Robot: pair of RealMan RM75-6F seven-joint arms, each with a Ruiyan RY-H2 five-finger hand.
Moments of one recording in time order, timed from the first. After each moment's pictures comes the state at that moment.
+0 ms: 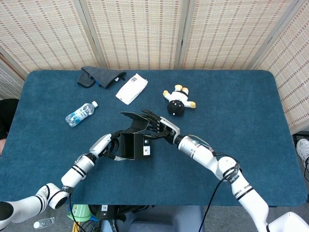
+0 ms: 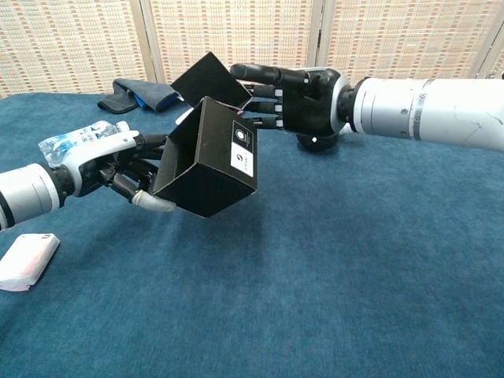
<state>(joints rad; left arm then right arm) -0.74 -1.67 -0.03 -1.03 1.54 0.99 -0.95 0.55 -1.94 1.19 -1.22 -0.76 -0.34 0.21</state>
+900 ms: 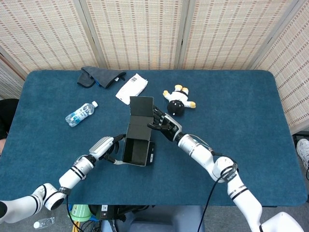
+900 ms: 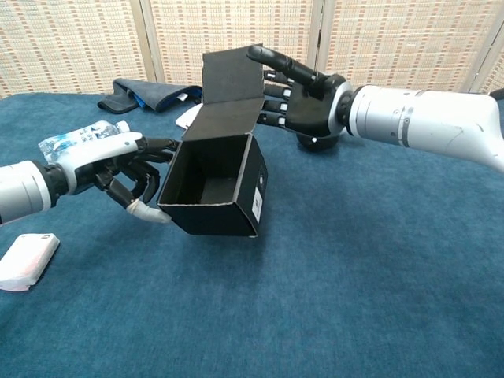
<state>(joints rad) -0.76 -1.61 -0.01 -1.12 1.56 0.97 -0.79 0.56 -2.01 1.22 -1.13 -0.57 -0.30 0.22</state>
